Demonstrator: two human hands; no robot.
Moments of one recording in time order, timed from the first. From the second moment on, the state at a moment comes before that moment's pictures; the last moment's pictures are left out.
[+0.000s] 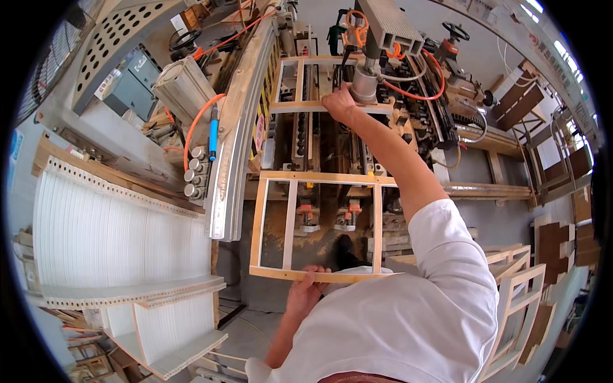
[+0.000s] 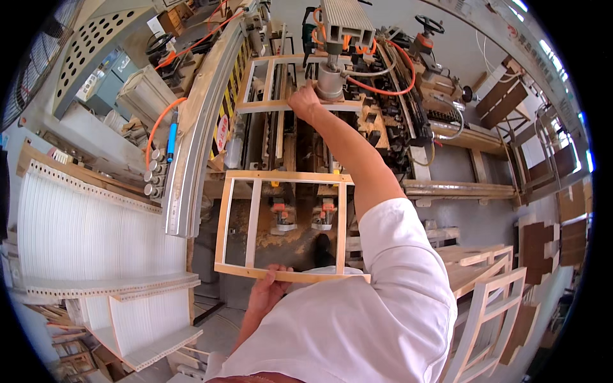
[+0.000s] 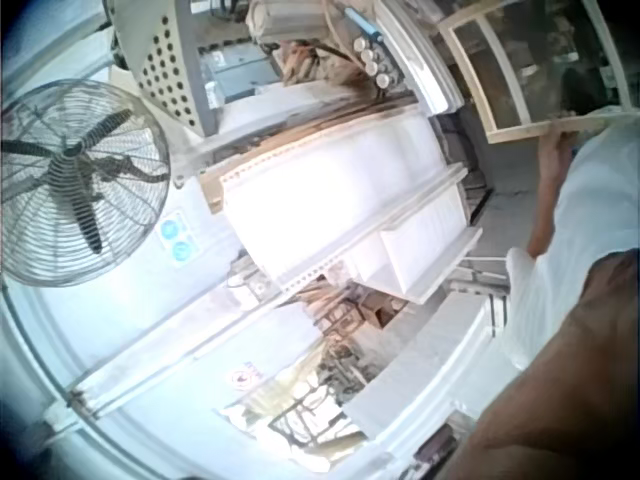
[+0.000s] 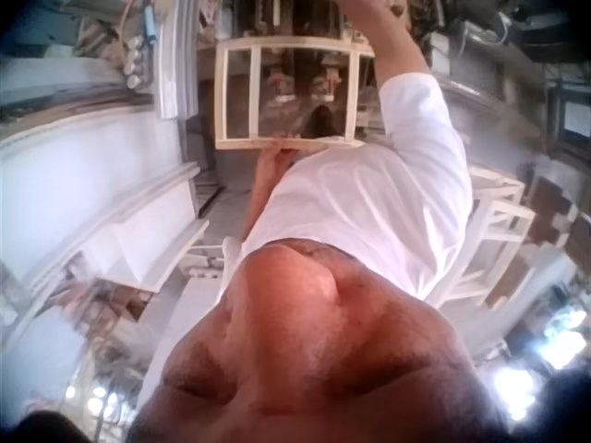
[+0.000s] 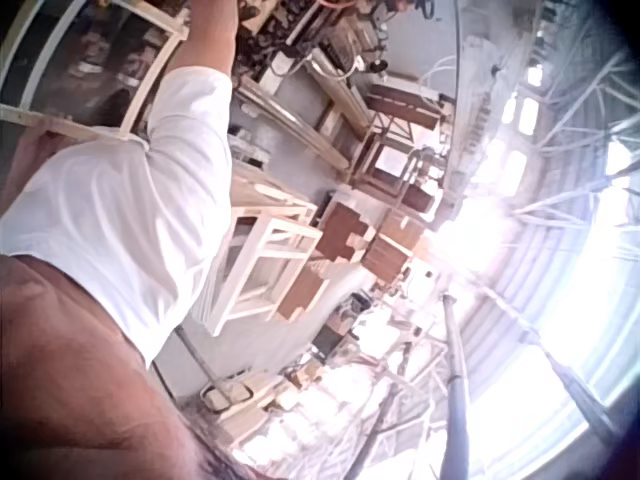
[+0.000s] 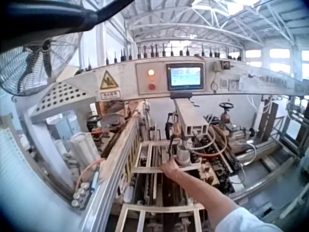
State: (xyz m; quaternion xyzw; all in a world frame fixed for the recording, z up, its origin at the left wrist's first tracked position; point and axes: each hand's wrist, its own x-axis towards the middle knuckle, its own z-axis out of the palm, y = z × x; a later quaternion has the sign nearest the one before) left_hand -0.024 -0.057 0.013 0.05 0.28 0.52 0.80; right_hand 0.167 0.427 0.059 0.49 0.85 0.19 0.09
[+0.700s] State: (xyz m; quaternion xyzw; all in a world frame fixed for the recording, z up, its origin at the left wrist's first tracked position) left_hand -0.089 -0.103 -0.172 -0.04 0.58 0.46 0.67; right_hand 0.169 0.435 0.066 0.44 0.89 0.09 0.05
